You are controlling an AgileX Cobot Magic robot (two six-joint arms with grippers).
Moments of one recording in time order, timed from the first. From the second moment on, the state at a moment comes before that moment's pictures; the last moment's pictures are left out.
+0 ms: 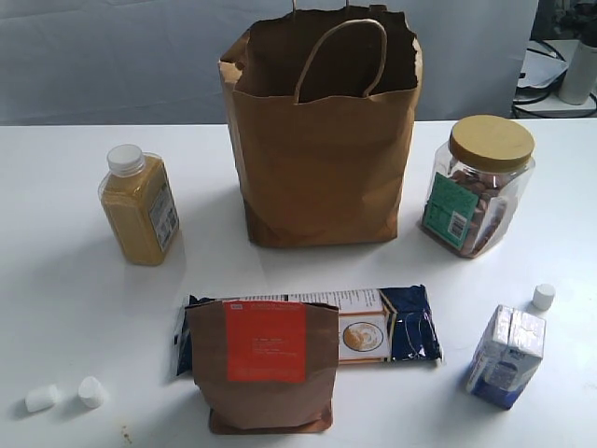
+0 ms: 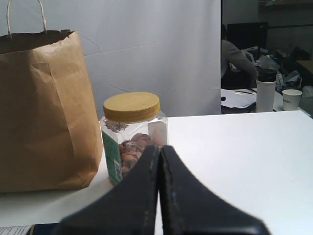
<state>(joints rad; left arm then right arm) 0.04 0.00 0.00 0.06 0.19 -0.04 0.29 0.01 0.00 0.00 0.13 0.06</state>
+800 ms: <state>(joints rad) 0.04 0.00 0.00 0.06 0.19 -0.04 0.20 0.01 0.00 0.00 0.13 0.06</state>
